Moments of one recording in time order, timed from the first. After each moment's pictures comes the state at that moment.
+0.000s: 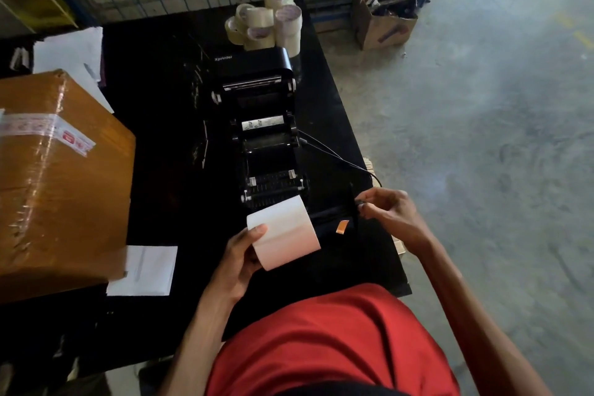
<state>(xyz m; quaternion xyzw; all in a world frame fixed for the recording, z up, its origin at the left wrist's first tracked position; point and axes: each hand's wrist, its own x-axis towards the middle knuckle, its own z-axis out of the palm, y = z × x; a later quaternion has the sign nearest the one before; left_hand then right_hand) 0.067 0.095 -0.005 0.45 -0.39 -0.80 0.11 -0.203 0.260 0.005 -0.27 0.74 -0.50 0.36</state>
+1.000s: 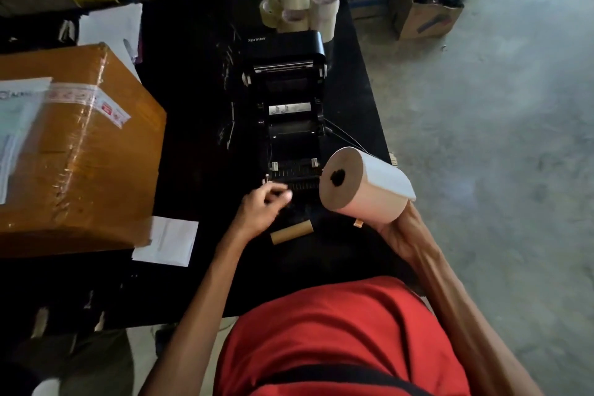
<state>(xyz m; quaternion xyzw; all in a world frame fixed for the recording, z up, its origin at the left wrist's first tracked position) 0.038 0.053 0.007 0.47 -0.71 -0.52 0.00 -0.168 0.240 -0.002 0.01 0.42 -0.74 0.52</state>
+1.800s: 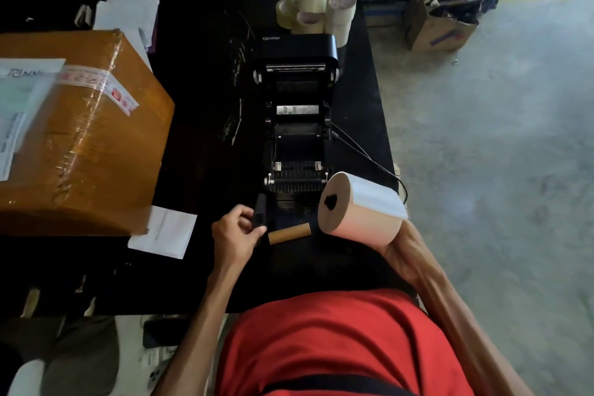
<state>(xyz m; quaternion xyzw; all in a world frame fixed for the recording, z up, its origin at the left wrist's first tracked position) 0.086 0.086 -0.031 0.59 -0.70 -0.35 0.16 -0.172 0.259 -0.023 -0.03 0.48 -0.67 0.56</state>
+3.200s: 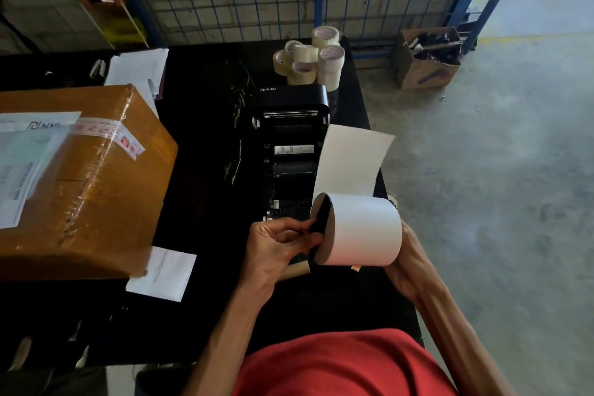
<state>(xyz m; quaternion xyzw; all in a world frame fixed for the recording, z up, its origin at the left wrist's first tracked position) 0.016 0.104 0.074 0.37 -0.53 -0.72 0.27 -0.182 0.237 0.038 -0.16 0.44 -0.71 0.52</state>
